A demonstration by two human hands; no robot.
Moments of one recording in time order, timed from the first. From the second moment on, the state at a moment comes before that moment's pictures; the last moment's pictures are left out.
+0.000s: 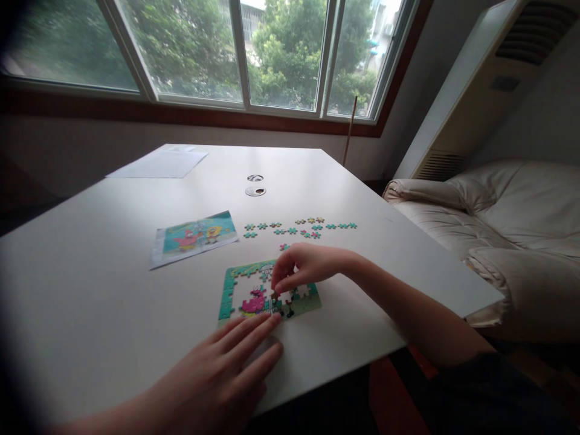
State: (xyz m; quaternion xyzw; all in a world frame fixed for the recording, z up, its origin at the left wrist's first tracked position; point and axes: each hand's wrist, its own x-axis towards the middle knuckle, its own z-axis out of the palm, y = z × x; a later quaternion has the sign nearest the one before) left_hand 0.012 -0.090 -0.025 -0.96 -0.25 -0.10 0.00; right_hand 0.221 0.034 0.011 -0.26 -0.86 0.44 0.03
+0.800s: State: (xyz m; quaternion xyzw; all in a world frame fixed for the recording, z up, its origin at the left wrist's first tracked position) left_hand 0.012 -0.090 -0.023 -0.97 -0.24 -0.08 -0.01; right_hand 0.230 0.046 0.007 -0.28 -0.83 0.47 0.07
